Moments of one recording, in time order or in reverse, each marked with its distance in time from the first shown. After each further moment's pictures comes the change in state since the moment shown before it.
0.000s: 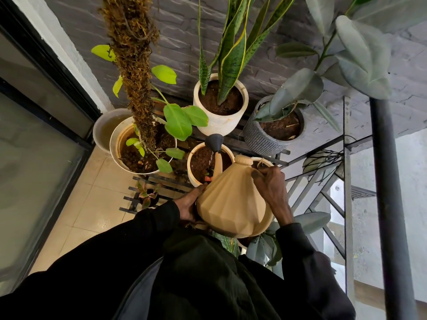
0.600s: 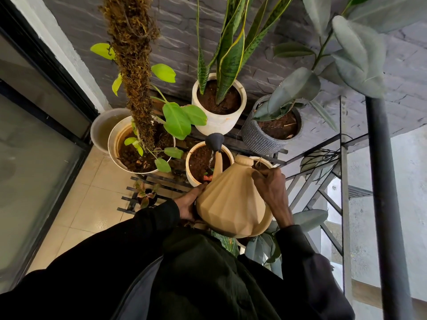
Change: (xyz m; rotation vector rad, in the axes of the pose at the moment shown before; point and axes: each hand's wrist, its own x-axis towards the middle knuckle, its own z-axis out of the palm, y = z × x) left_hand 0.018 -0.003 -0.008 0.004 -0.024 -0.013; right_hand -0.007 0.006 0.001 0.007 0.056 0.040
